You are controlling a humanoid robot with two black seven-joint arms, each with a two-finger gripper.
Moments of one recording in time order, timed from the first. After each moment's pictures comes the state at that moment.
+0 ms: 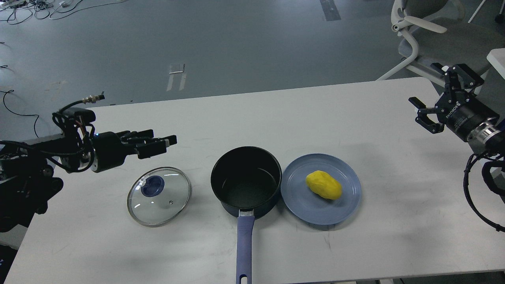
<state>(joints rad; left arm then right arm) -0.88 0.83 -0.36 -1.18 1.35 -0.27 -0.49 0.59 -0.66 0.50 0.79 -0.09 0.49 0.49</state>
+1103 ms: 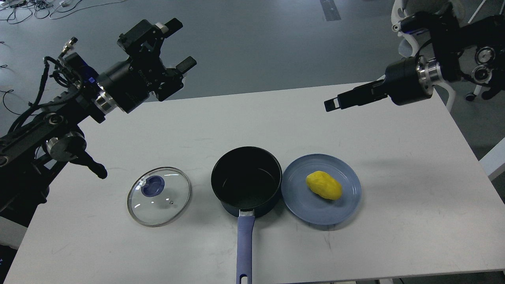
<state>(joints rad) -0.93 0.66 -0.51 -1.15 0.46 -0.47 -0.45 1.53 -0.68 -0.35 1.18 -1.16 0.49 0.49</state>
